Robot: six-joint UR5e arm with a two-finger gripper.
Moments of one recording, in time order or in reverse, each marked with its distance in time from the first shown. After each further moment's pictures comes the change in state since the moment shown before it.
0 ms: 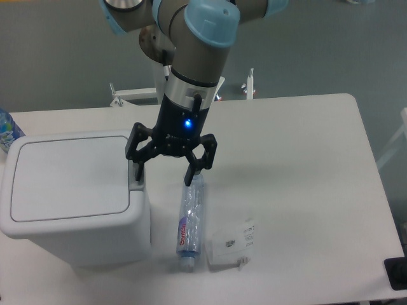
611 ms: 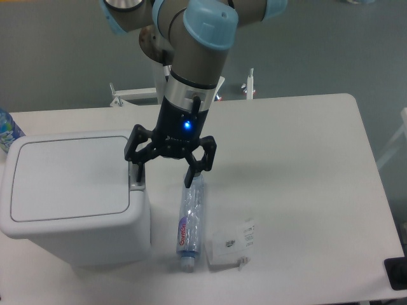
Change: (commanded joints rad) arm 0.000 0.003 -0.020 0.040 0.000 -0.002
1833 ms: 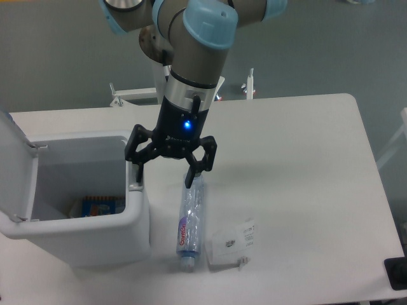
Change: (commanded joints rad) arm 0.002 0.006 0.069 0.000 0.003 0.009
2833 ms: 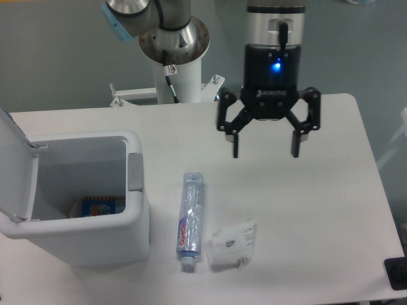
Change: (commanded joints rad) arm 0.228 -0.002 0.143 -0.115 0.236 0.566
